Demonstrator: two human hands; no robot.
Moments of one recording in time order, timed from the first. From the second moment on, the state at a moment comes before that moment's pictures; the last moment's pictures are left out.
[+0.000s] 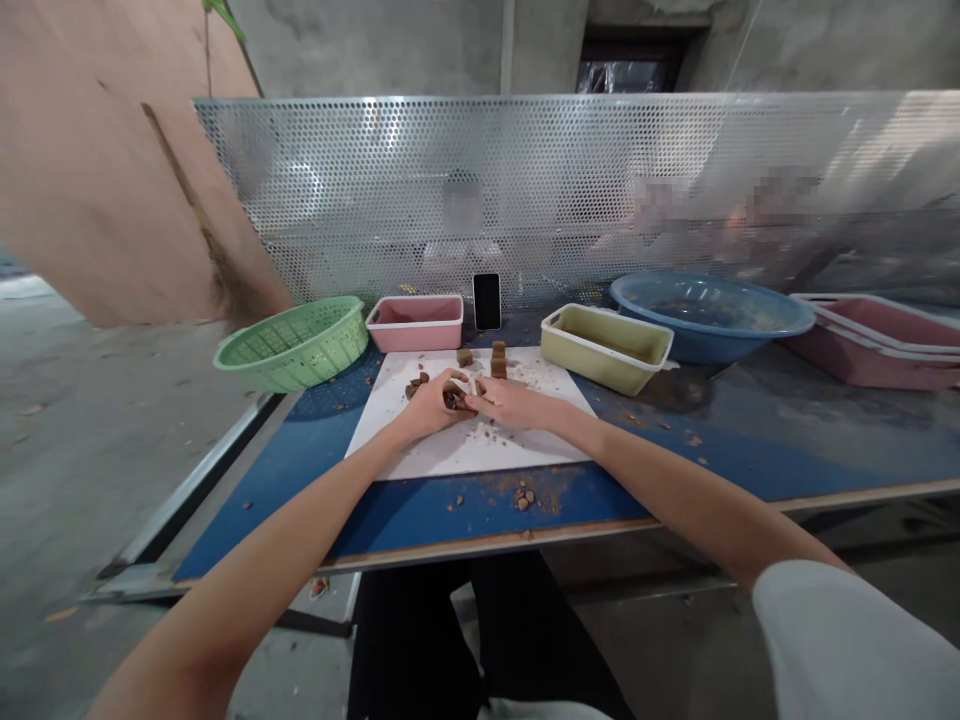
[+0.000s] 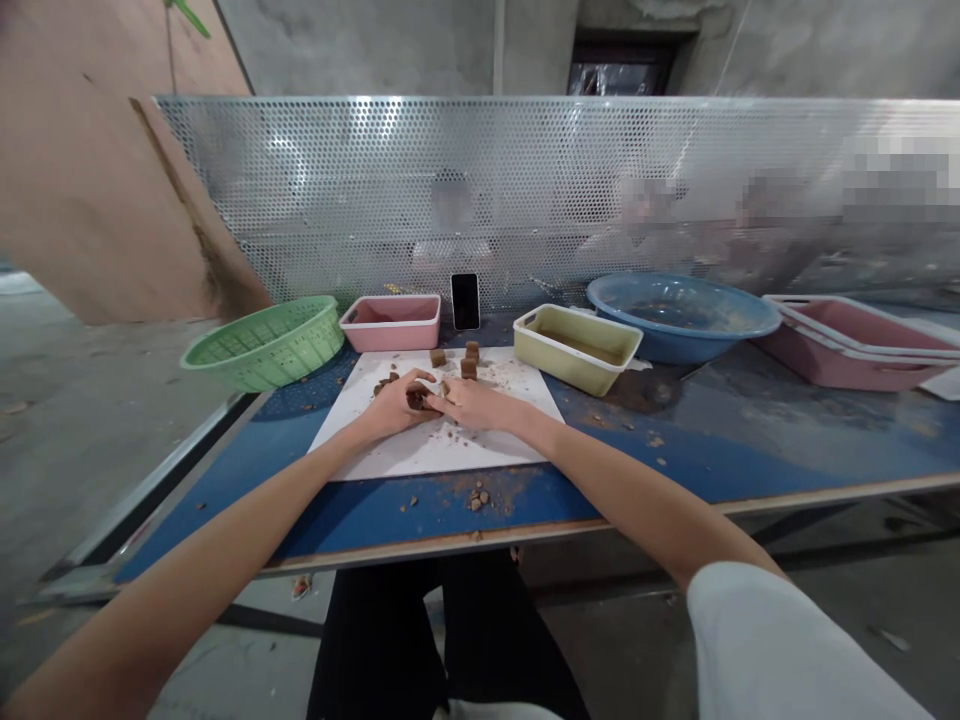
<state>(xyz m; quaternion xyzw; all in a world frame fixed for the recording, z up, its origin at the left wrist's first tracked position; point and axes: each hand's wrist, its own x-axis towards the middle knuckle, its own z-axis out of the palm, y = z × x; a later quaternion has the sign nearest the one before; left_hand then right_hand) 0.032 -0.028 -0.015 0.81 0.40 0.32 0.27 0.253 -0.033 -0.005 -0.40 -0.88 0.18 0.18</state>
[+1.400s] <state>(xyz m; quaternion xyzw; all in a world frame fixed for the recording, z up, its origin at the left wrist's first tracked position) 0.033 -0.030 -0.010 0.79 0.42 0.32 0.32 0.261 -0.030 -0.008 -0.39 -0.89 0.09 0.24</state>
